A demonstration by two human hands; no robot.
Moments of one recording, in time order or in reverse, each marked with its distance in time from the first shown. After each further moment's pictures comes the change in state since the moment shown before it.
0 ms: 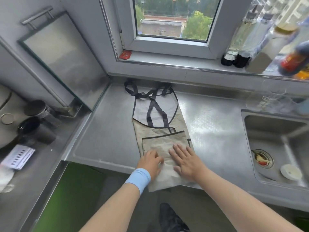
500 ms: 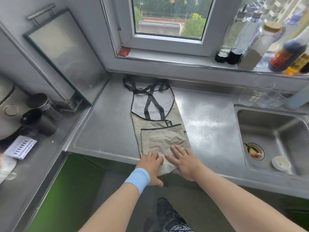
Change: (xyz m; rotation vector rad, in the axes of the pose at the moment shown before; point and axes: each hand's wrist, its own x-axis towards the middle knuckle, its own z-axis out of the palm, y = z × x) left_hand -0.041 0.025 0.011 0.197 -0.169 0.095; right_hand -0.037 -0.011 0.015 -0.171 -0.094 -0.113
